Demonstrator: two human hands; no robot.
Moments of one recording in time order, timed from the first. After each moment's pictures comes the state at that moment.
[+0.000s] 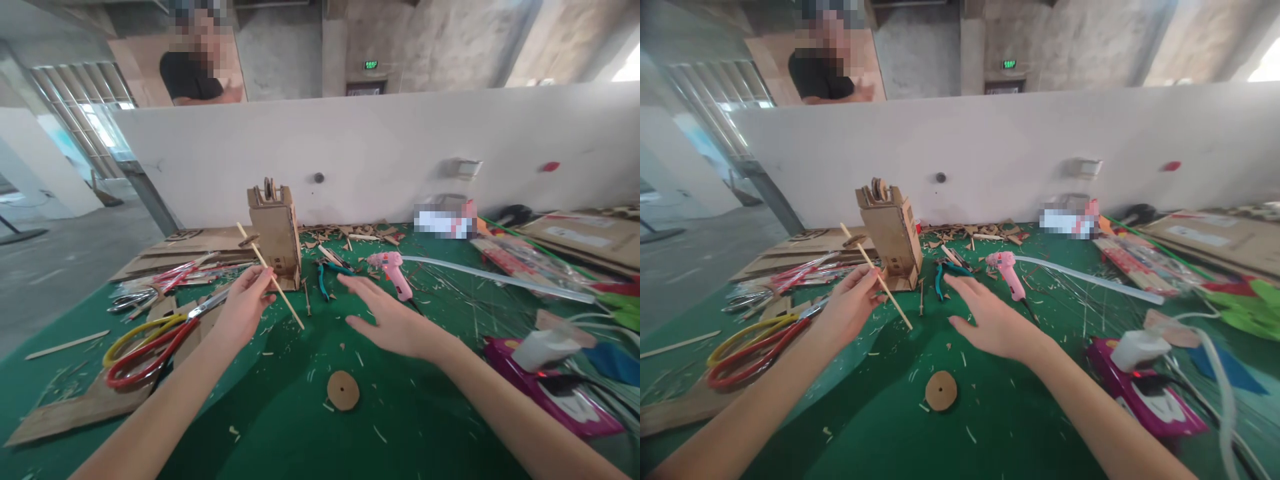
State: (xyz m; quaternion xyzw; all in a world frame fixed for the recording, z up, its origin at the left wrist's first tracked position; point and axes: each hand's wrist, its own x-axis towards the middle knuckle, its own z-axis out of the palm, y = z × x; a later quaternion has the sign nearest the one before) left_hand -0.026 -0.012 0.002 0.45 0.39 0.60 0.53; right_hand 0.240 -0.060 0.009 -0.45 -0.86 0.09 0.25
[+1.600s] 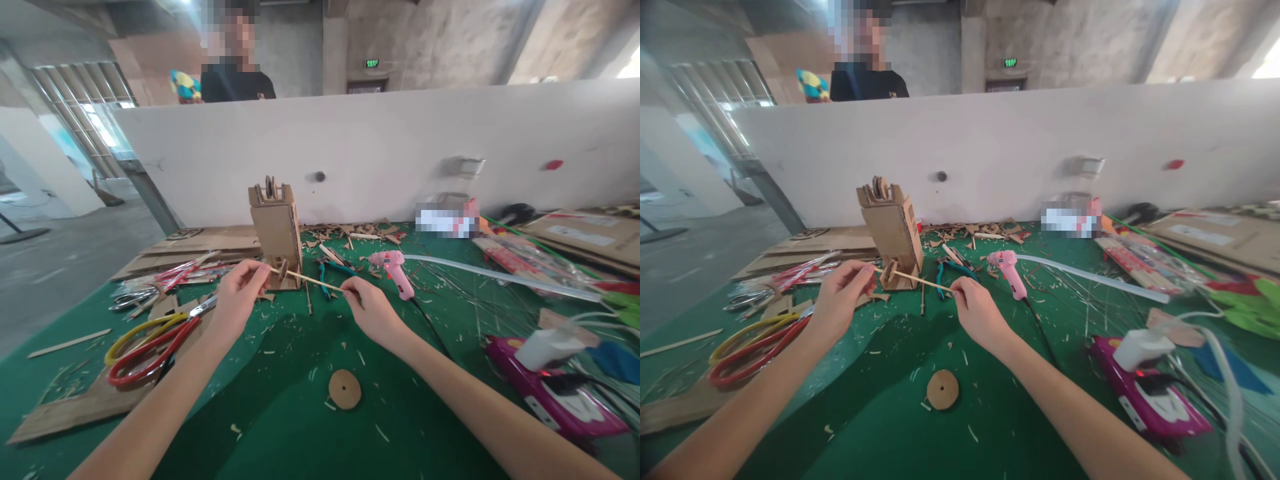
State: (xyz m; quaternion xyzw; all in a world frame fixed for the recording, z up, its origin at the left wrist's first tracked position) left_hand -0.042 -0.008 0.005 0.61 0.46 0.57 0.30; right_hand 0.211 -0.026 -0.028 -0.52 -0.74 0.16 0.40
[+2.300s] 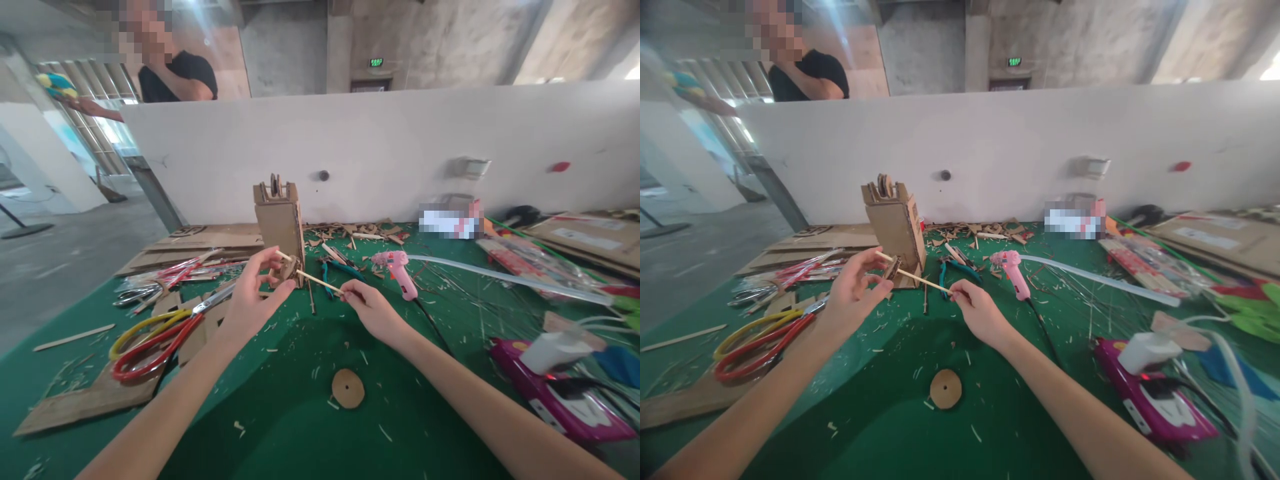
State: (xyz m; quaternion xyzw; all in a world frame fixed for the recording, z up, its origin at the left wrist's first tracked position) left_hand -0.033 -0.019 0.007 0.70 0.37 0.56 0.24; right_hand 0.211 -0.021 -0.038 -0.49 -0.70 0.32 0.41
